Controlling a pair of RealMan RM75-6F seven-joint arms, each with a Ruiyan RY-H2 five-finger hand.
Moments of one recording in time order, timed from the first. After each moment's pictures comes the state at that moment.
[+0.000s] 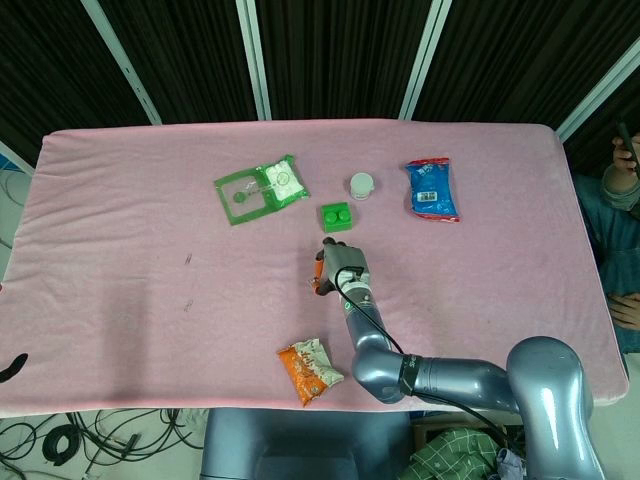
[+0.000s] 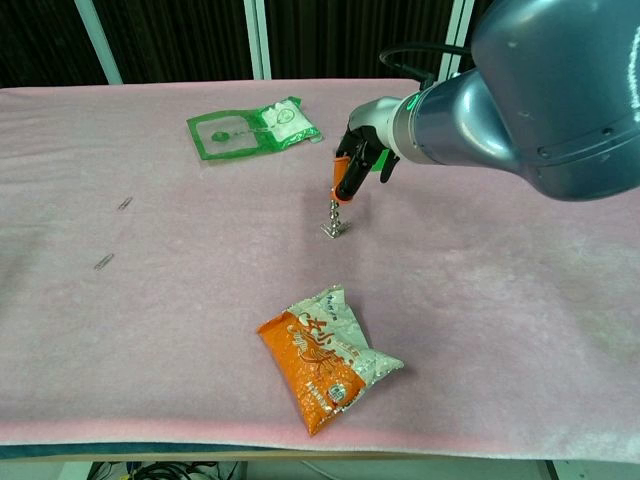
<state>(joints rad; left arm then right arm) -0.02 -0.93 -0.04 -1.78 1.37 1.44 -0.06 1.24 -1.72 0.41 -1.45 0.01 1.02 -0.73</state>
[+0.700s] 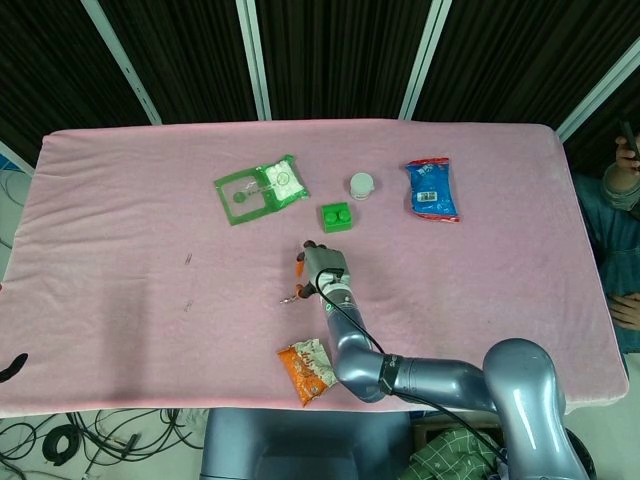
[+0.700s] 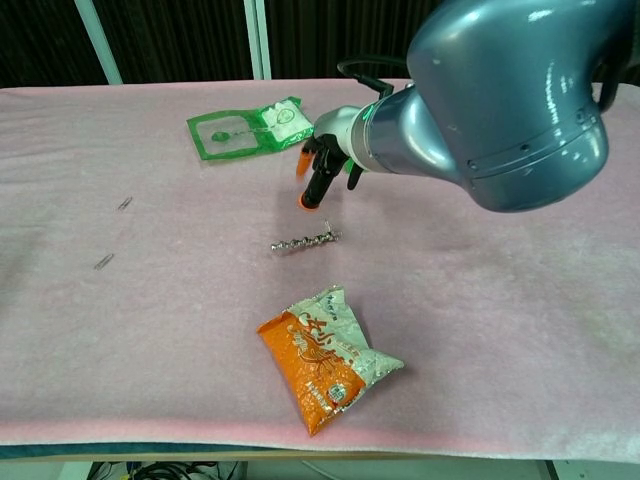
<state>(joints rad) -0.02 -0.92 -0.03 -1.77 1.38 1.44 -0.08 1.29 -1.81 0.45 -1.35 0.01 0.98 -0.74</state>
